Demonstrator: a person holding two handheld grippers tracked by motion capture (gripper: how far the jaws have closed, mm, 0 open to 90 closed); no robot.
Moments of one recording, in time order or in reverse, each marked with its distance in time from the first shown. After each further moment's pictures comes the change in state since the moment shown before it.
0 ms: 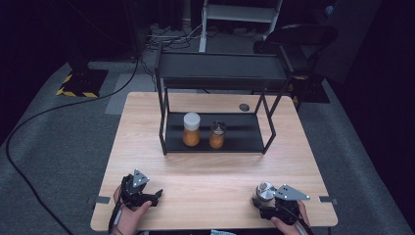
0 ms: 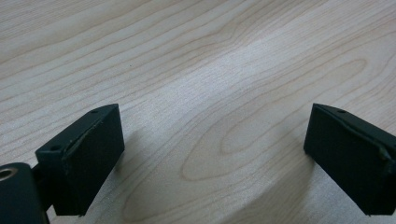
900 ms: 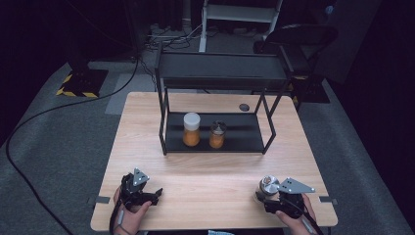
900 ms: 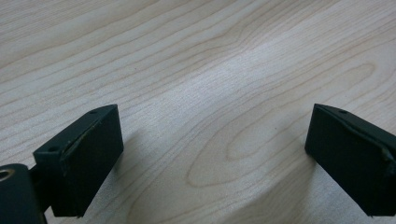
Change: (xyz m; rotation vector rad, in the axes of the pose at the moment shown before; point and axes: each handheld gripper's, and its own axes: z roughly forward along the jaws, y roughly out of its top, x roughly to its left) left arm 0.001 0.002 0.002 0.001 0.008 -0.006; right arm -0.013 0.027 -0.015 0.003 0.010 -0.042
